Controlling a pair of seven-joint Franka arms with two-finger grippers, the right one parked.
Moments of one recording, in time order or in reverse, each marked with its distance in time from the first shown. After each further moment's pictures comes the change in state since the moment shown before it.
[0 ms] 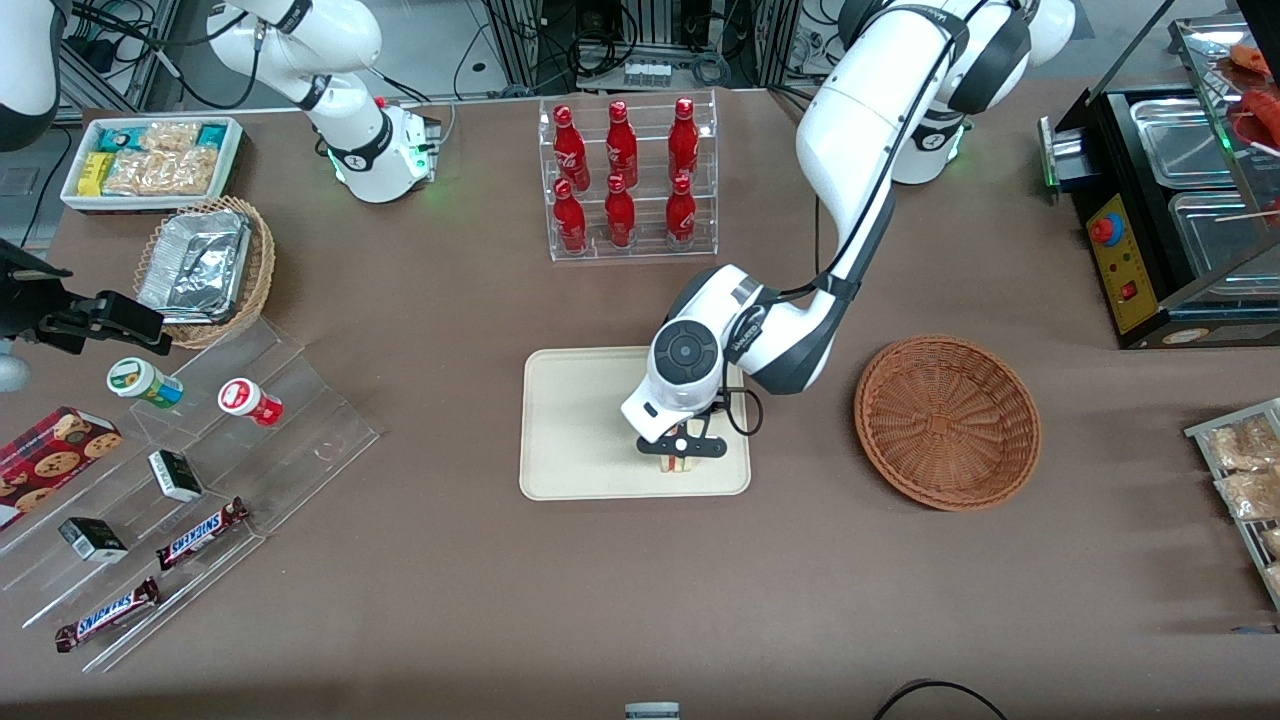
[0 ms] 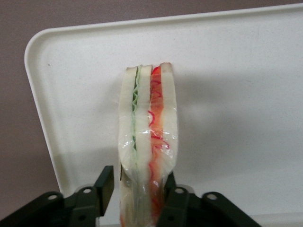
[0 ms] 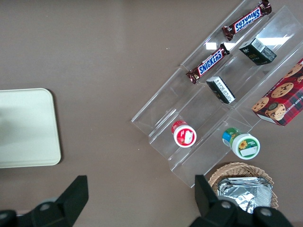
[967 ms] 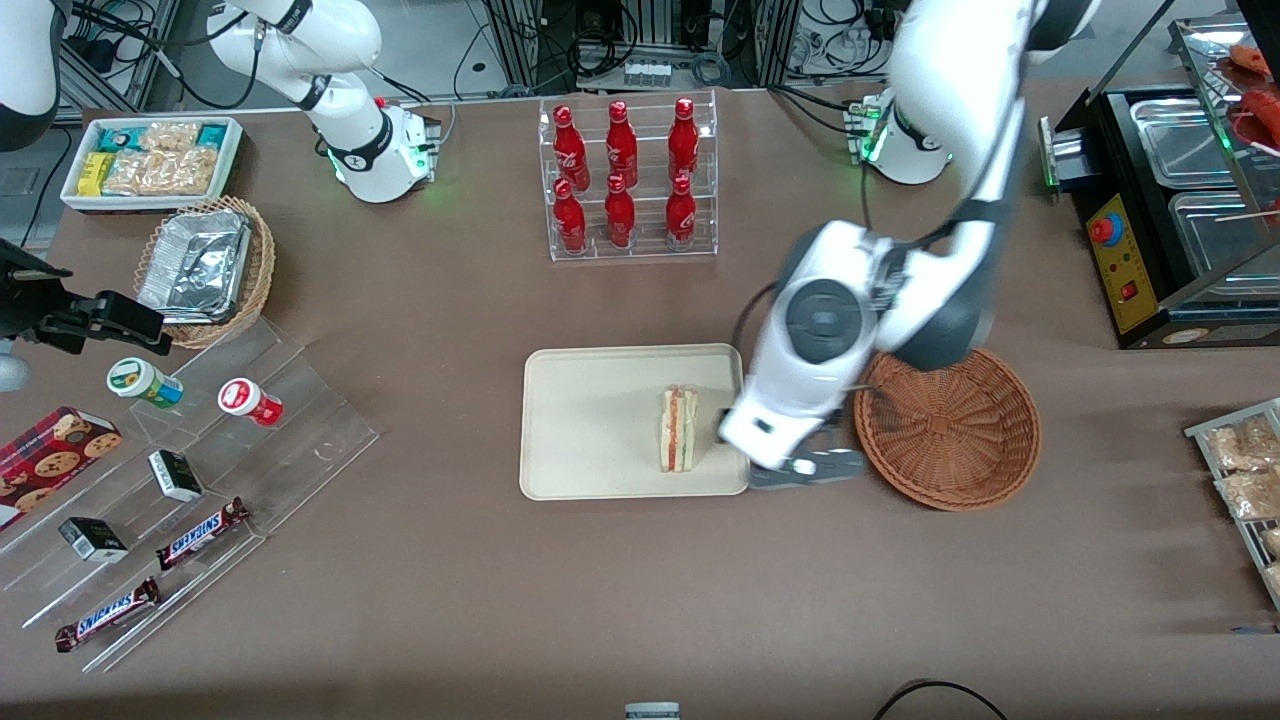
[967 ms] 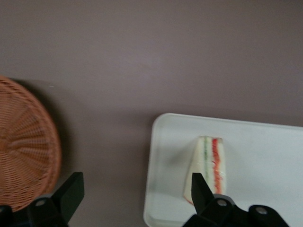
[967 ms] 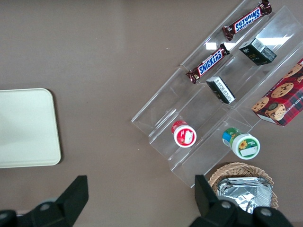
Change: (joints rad) arm 0.103 -0.243 0.152 0.046 0.006 -0.183 -0.006
